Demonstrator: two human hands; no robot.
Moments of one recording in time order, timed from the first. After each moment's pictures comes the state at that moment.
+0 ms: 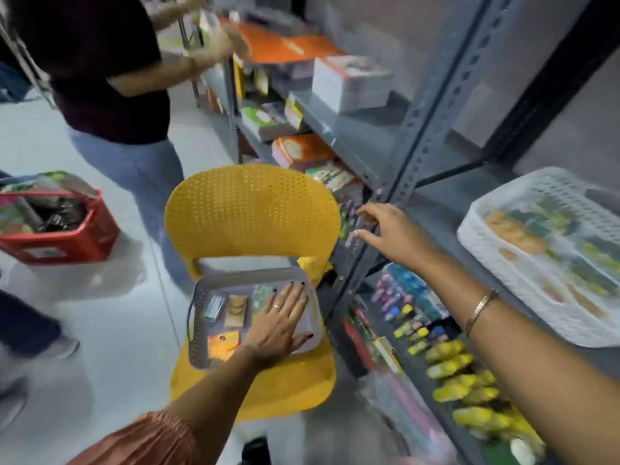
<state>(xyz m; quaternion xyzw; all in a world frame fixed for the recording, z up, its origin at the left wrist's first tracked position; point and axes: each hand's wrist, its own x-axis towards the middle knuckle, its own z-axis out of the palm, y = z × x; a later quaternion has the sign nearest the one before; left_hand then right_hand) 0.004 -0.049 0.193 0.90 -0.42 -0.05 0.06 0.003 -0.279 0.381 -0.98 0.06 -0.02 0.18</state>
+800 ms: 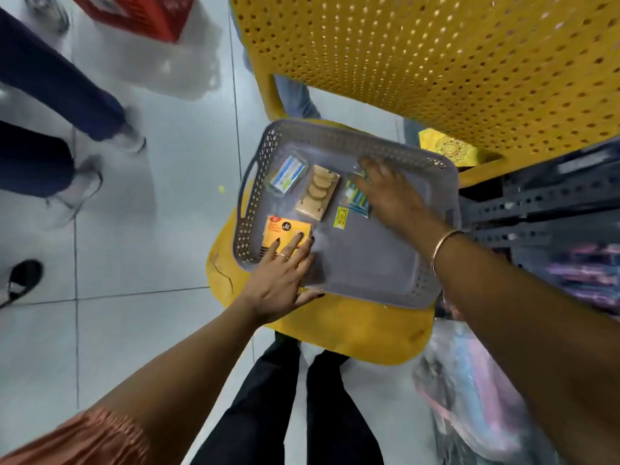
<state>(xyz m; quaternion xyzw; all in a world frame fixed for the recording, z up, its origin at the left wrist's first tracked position) 0.016 0.050 -0.032 0.94 -0.27 -0.18 0.05 0.159 -0.165 -0.010 -0.95 -0.25 0.20 -0.02</state>
